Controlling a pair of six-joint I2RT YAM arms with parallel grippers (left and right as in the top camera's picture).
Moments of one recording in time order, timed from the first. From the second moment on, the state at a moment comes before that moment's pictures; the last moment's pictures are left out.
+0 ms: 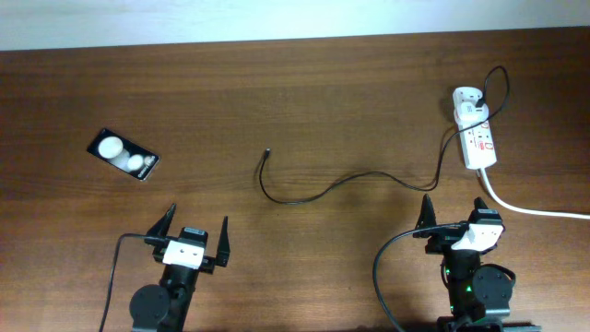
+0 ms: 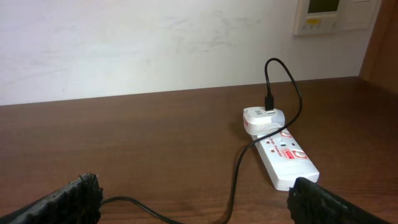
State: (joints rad) left arm -0.12 0.01 0.01 -0.07 0.09 0.21; right arm -0.02 0.01 0.01 -0.07 0.05 0.08
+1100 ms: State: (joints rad) left arm -0.12 0.82 0.76 -0.33 0.09 0.16; right arm -0.02 0.01 0.01 -0.07 0.05 0.08
